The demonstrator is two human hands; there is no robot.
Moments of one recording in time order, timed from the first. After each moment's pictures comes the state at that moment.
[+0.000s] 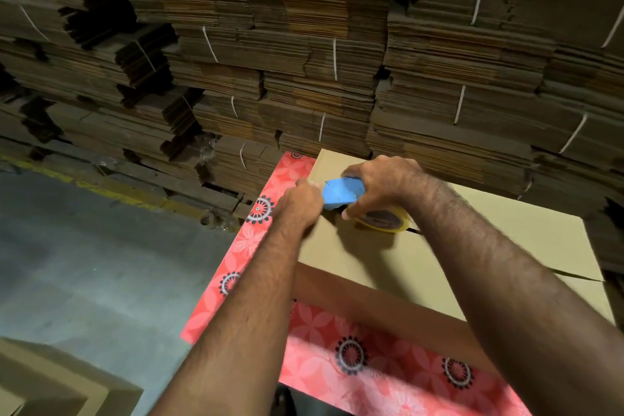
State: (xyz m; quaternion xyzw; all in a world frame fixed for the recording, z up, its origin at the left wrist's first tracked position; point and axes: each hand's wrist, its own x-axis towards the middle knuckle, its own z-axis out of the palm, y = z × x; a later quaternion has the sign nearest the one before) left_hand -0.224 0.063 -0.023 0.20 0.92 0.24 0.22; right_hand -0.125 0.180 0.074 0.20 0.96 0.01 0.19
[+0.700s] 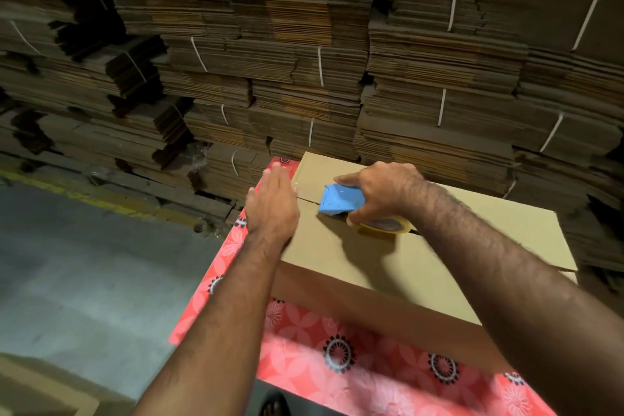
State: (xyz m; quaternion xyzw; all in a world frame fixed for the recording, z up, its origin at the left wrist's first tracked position) left_hand -0.211 0.036 -0.028 0.32 0.93 0.16 0.01; right_hand -0.085 0.185 0.084 0.18 0.97 0.04 0.18
